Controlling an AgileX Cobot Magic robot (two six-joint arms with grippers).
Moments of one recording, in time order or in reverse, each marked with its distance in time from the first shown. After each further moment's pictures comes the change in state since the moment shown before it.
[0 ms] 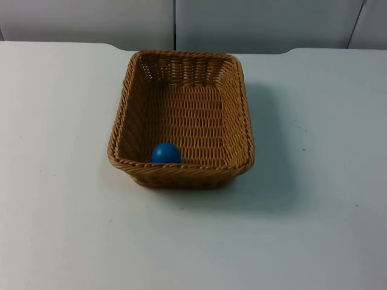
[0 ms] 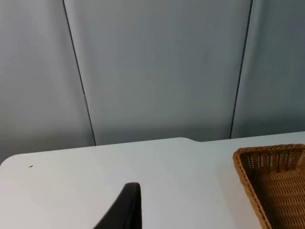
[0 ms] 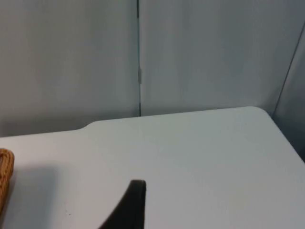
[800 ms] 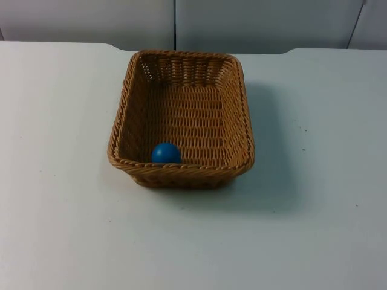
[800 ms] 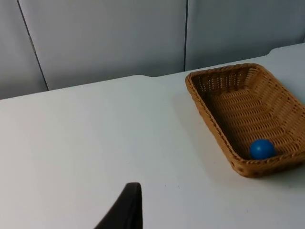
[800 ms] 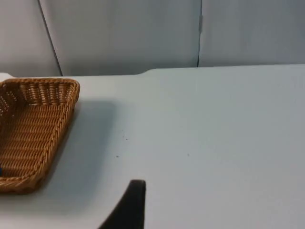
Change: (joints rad) right arm 0.038 -0.379 0.221 0.241 0.180 -0.183; left arm -0.050 -0.434 0.247 -0.153 0.263 0.149
